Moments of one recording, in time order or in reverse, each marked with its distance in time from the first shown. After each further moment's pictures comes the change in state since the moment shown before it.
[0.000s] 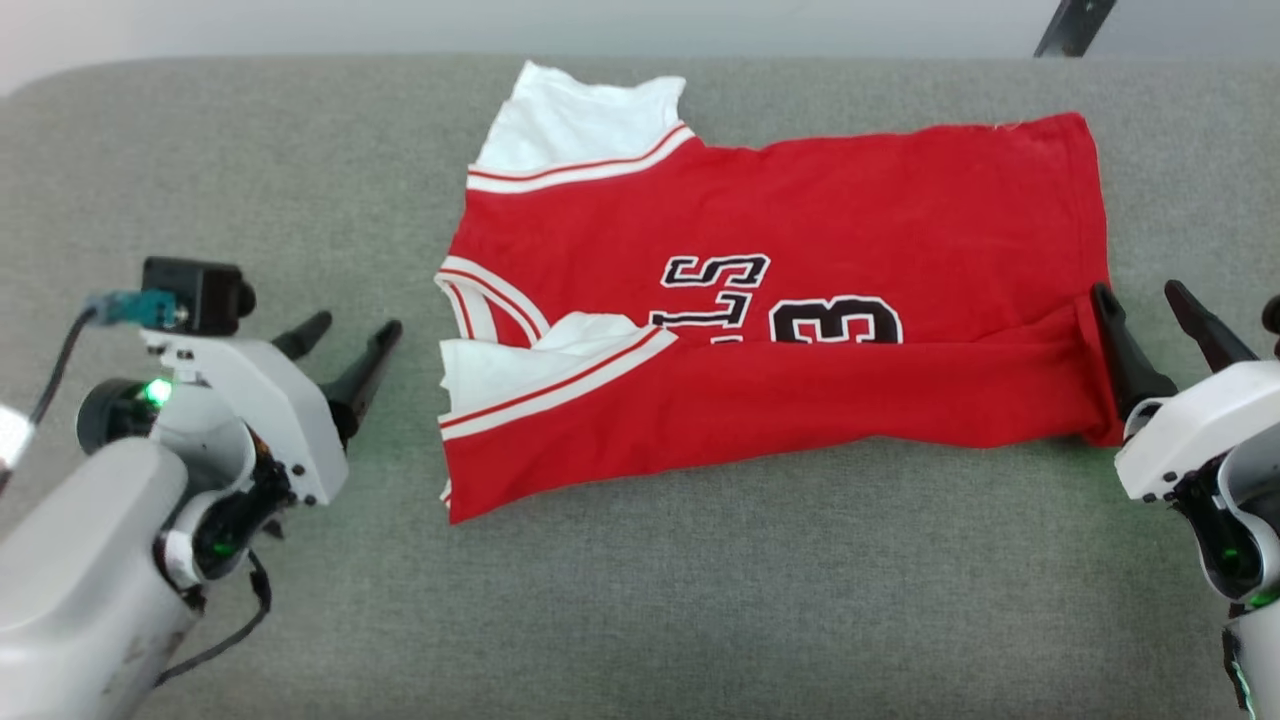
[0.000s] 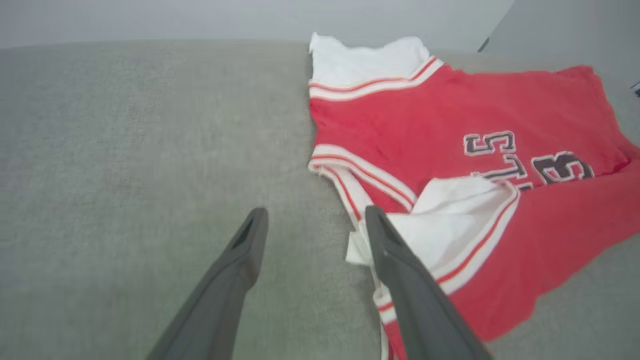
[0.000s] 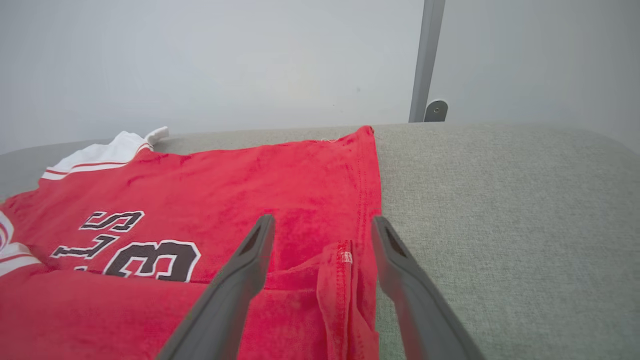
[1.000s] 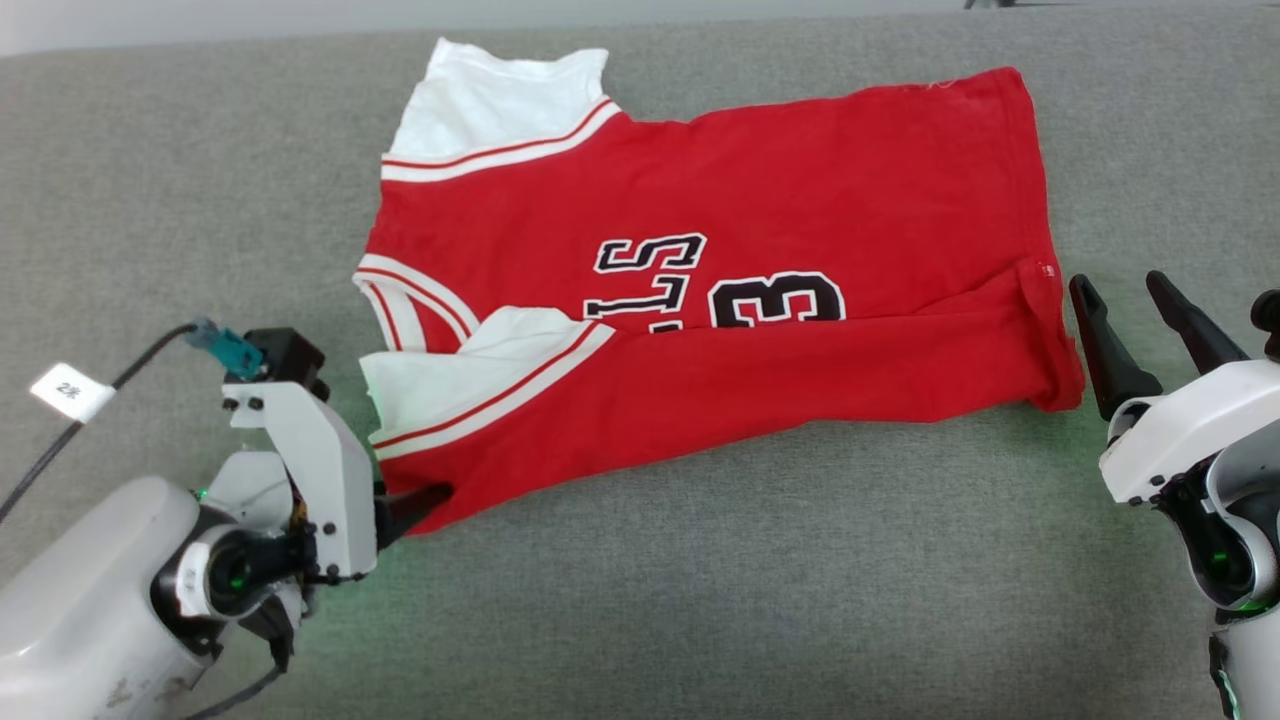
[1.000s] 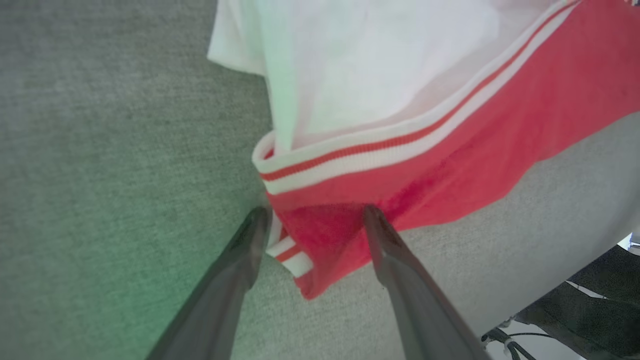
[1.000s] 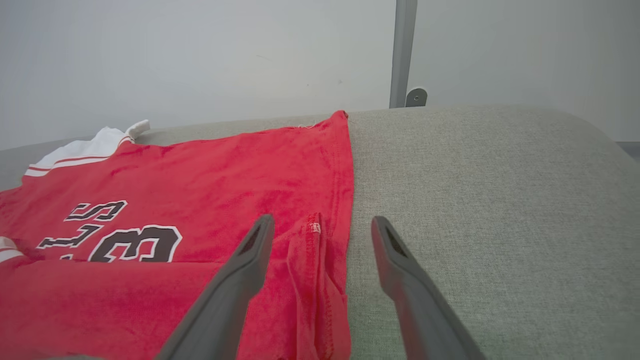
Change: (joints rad) left arm 0.057 0.080 -0.074 -0.212 -0.240 0.187 0.540; right arm 0.042 0.037 -0.014 -0.131 -0.008 0.000 0.061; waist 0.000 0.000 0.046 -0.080
